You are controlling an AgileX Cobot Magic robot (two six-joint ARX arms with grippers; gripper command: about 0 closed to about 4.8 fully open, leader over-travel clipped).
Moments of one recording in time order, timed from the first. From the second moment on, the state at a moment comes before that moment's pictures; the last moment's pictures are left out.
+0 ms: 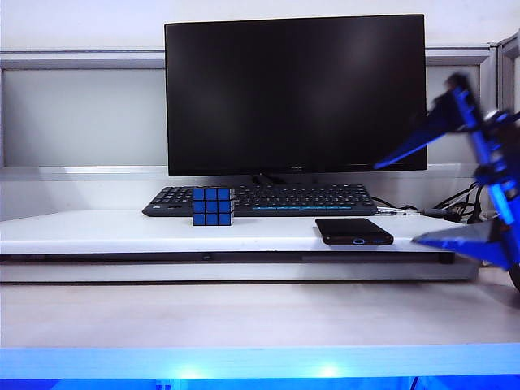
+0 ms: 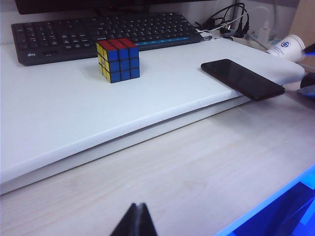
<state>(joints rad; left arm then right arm) -0.09 0.00 0.02 -0.17 0.48 0.05 0.15 1.42 0.34 0.73 -0.65 1.03</state>
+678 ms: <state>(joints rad) -0.09 0.00 0.02 -0.17 0.48 0.05 0.17 1.67 0.45 0.83 -0.62 1.03</state>
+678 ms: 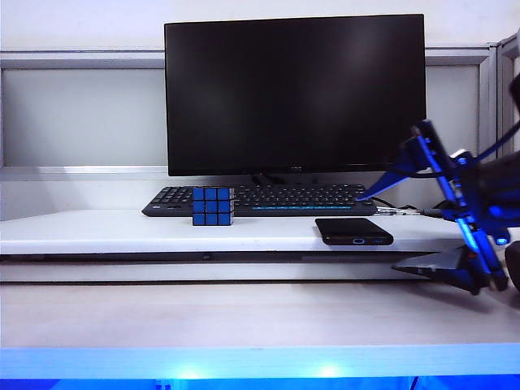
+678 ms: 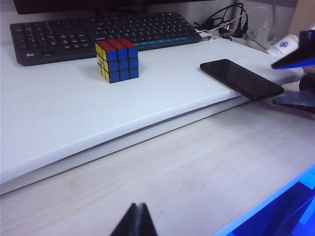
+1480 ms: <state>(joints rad) -0.09 0.00 0.02 -0.17 0.48 0.05 0.18 1.70 0.46 0.84 -0.59 1.06</state>
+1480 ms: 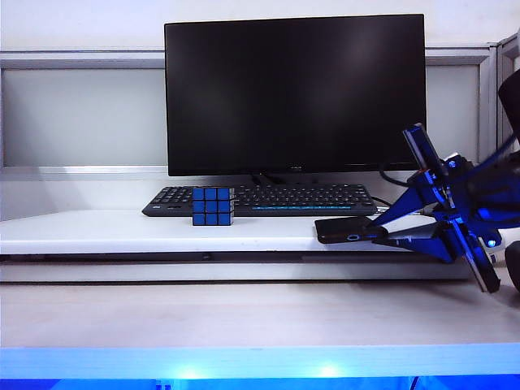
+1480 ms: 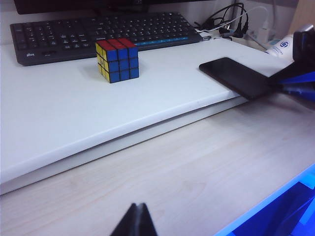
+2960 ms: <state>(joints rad) -0.09 0.00 0.02 -0.17 0.40 0.05 0.36 1.73 0.86 0.83 -0.53 1.14</state>
